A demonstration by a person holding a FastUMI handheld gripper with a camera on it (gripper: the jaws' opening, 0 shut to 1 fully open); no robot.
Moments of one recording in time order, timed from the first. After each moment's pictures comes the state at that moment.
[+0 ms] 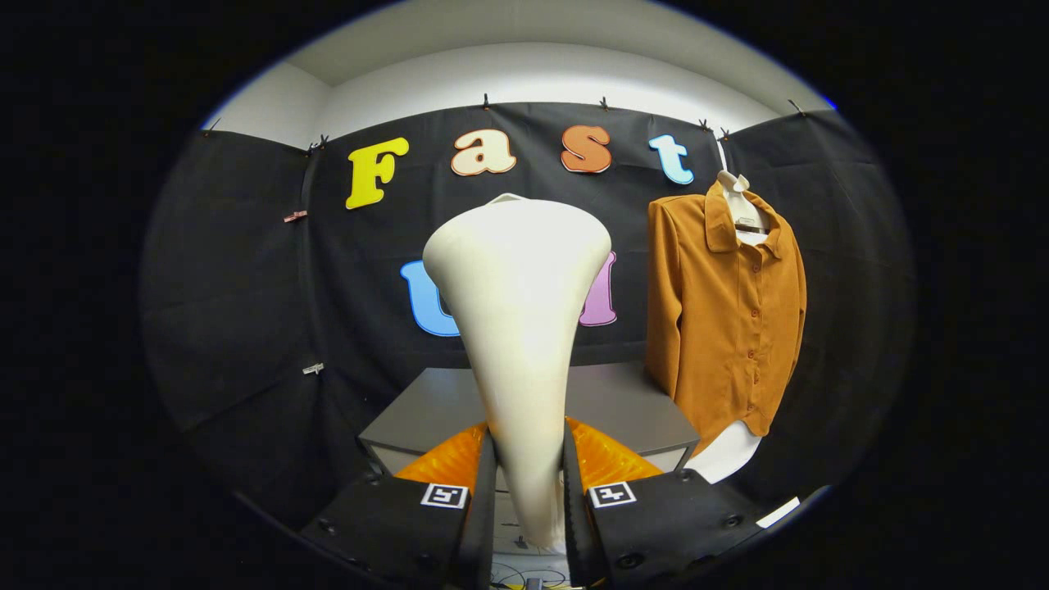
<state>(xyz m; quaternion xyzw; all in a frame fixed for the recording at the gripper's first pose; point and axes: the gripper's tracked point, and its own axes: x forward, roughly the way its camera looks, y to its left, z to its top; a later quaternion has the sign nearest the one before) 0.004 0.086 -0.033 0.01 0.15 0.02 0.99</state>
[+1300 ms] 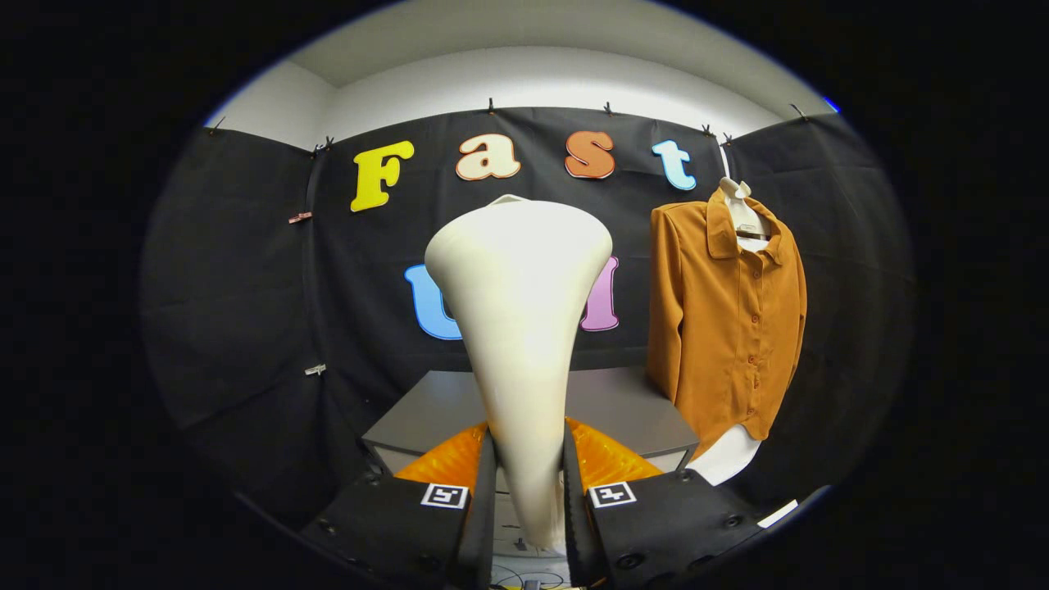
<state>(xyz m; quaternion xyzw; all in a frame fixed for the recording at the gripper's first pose) -0.005 0.091 -0.029 0.00 0.14 0.03 0.99</state>
